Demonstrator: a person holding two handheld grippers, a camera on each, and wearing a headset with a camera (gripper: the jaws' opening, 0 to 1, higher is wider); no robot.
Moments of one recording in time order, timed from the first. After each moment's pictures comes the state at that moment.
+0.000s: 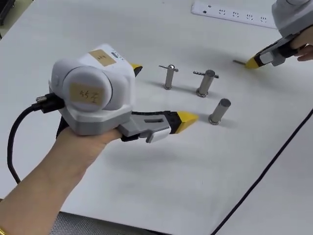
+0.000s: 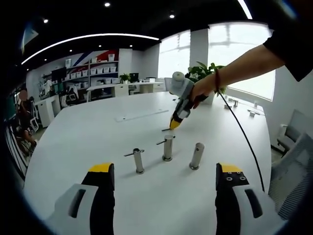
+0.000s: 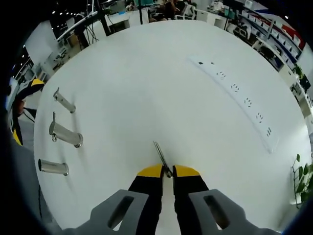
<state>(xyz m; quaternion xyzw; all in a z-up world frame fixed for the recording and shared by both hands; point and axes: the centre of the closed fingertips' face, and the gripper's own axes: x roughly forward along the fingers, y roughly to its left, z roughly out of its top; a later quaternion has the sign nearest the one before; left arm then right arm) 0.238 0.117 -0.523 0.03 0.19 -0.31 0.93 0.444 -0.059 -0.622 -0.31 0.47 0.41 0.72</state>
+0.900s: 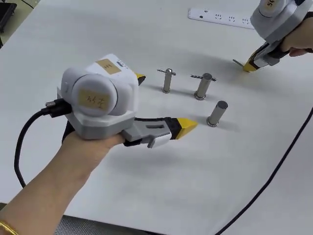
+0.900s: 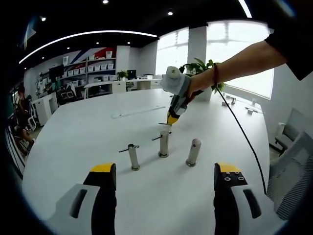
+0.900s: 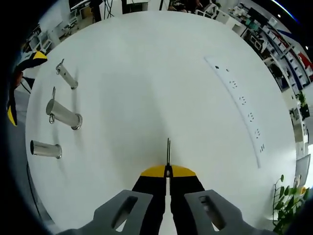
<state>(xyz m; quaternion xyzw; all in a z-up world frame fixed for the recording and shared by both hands) 0.236 0.112 -0.532 0.03 0.21 -0.32 0.93 0.413 -0.060 -0.603 -0.38 0.45 0.40 0.70</state>
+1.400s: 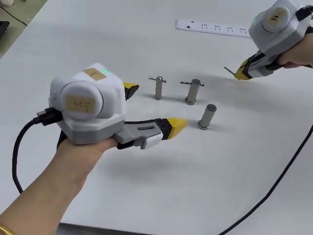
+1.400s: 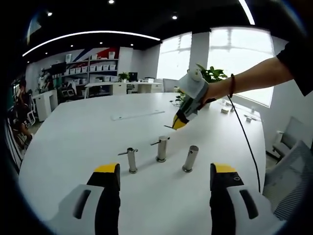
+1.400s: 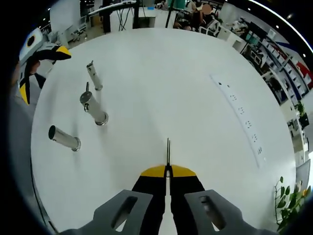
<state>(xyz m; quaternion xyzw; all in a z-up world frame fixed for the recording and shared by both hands) 0.234 0.109 -0.519 0.00 0.20 -0.32 0.93 0.403 -0.057 -0.588 -0.36 0.38 0.44 0.72</state>
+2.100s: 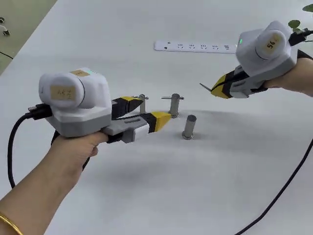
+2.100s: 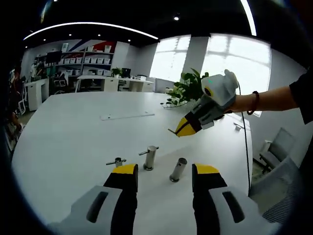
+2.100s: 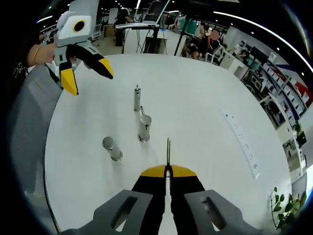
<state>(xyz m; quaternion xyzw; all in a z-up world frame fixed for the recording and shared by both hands) 0.240 0.089 -0.498 -0.05 0.22 -0.36 0.91 0.319 -0.028 -0.536 -0.36 0.28 0.49 0.74</state>
